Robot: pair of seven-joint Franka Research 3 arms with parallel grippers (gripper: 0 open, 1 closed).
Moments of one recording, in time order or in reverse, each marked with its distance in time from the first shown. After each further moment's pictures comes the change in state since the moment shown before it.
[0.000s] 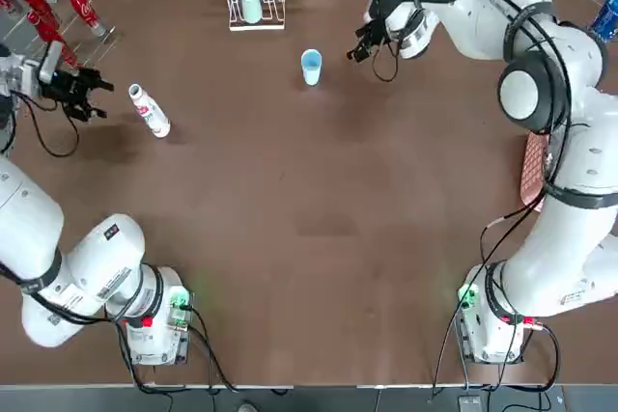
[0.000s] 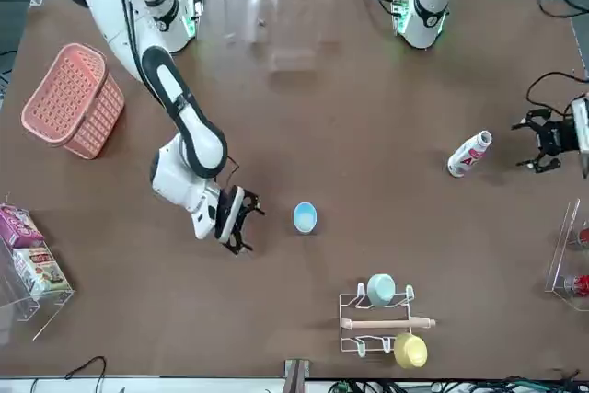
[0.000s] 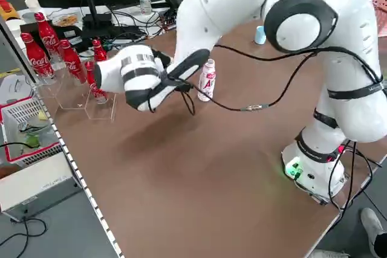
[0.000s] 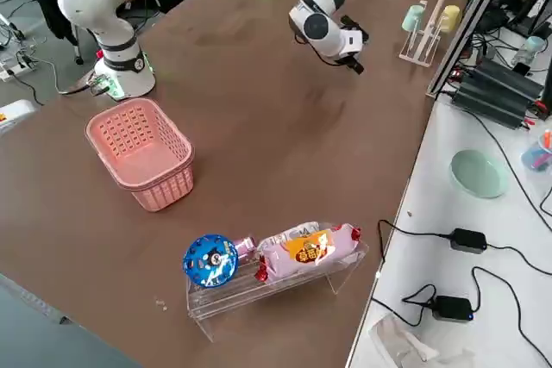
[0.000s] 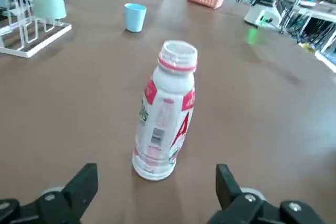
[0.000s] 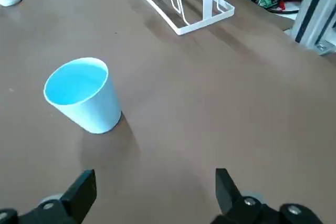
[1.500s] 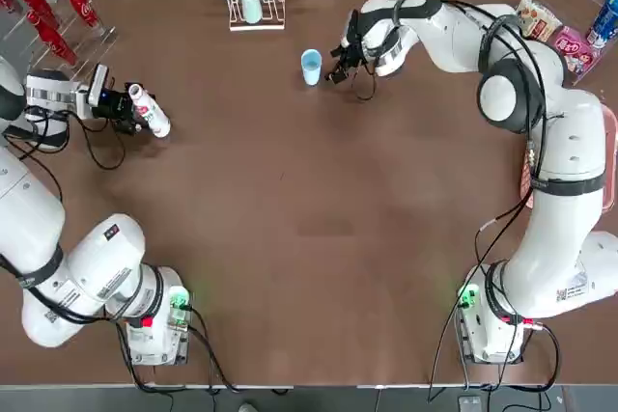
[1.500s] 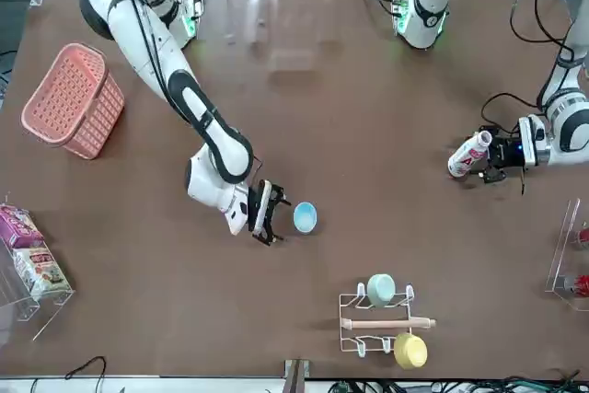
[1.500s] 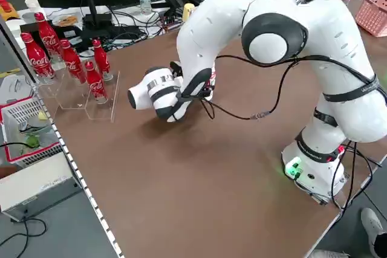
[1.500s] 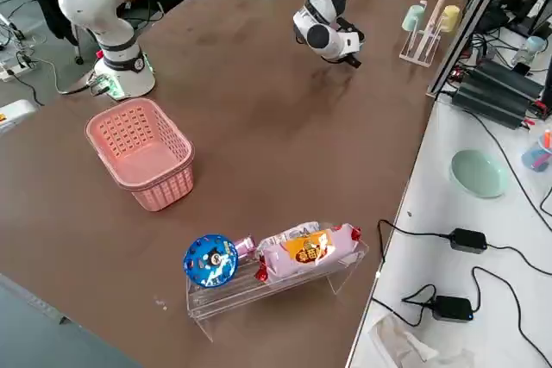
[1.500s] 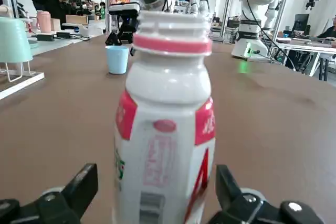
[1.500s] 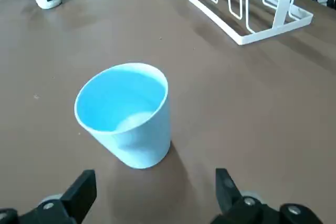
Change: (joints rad) left arm -0.002 0.099 -0.131 -0.123 -0.112 0.058 0.168; right arm 0.023 0.166 0.120 0.119 0.051 0.027 -0.156
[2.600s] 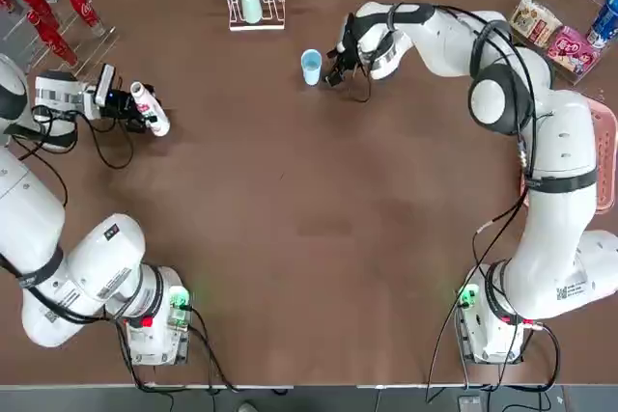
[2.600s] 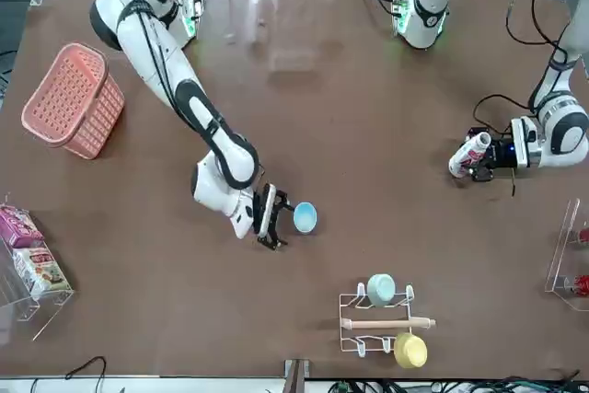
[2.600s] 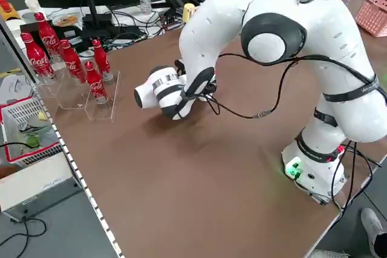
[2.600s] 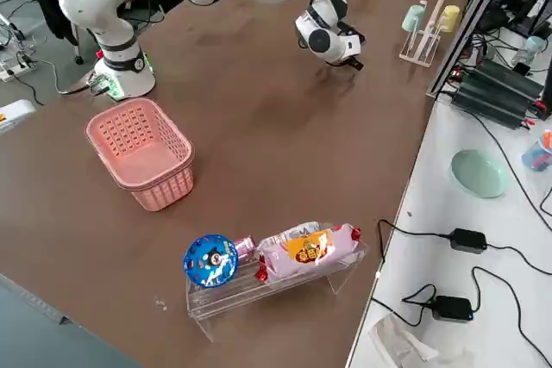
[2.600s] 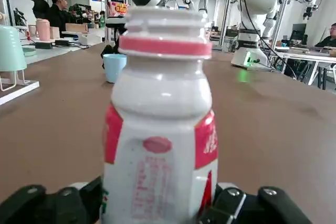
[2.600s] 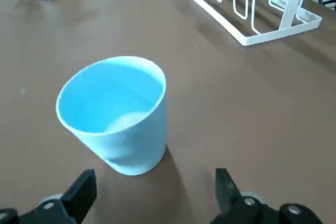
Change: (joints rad) left arm 0.002 -0.003 -0.036 -0.034 -0.026 0.013 -0.005; right arm 0.020 0.064 0.009 0.061 0.001 0.020 -0.050
